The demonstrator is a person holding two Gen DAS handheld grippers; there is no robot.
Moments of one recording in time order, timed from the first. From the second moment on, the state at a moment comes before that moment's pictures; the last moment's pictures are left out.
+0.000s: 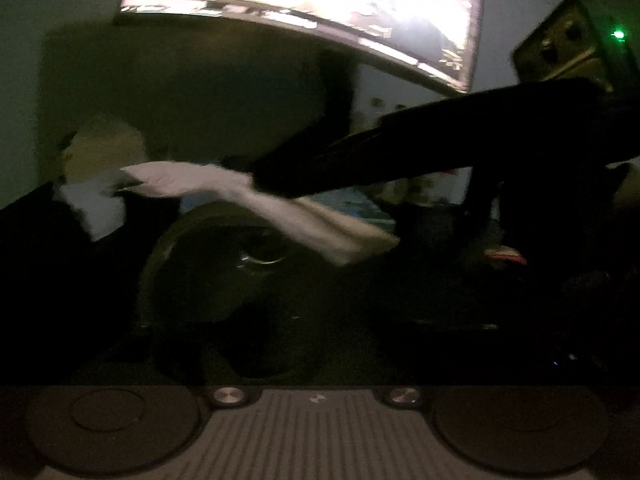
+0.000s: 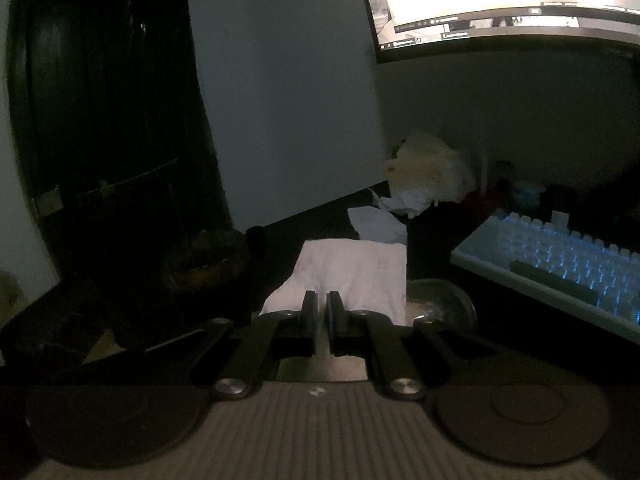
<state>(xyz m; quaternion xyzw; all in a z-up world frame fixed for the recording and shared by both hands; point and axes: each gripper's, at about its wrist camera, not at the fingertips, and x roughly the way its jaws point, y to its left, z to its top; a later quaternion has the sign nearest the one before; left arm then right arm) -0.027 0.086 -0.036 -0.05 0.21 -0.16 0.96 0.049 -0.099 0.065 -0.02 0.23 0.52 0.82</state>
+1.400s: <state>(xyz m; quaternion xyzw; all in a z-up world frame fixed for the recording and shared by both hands) -0.013 0.103 -0.043 -0.04 0.20 -0.16 0.96 0.110 -0.081 0.065 -0.04 0.27 0.52 0.81</state>
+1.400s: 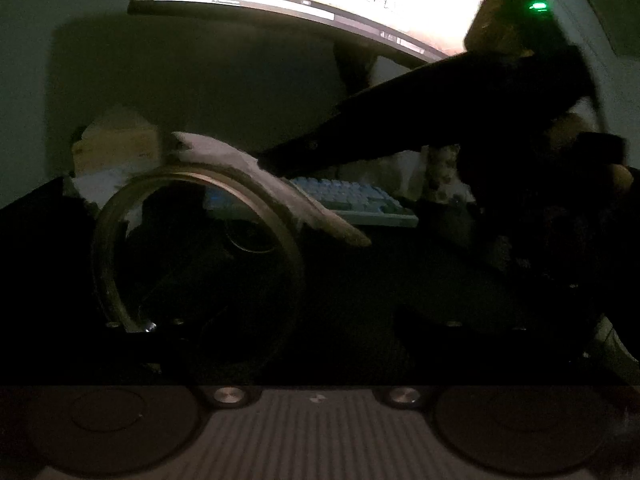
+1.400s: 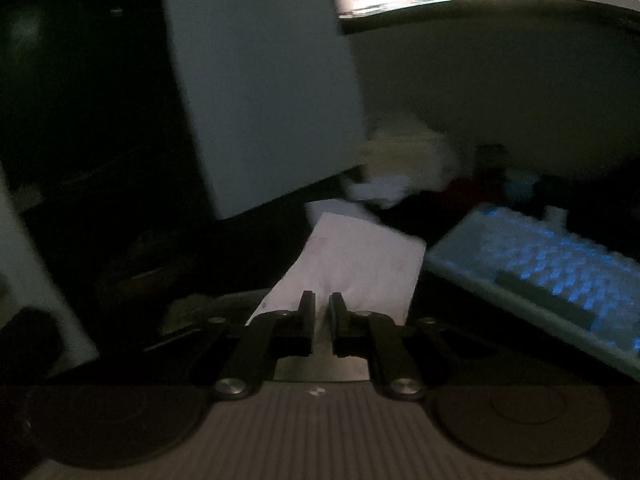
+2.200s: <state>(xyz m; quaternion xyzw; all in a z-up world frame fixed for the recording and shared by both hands) -0.013 0.082 -0.038 -0.05 0.17 -0.17 0.97 0.094 -0.152 0.042 0.01 0.24 0.41 0.88</state>
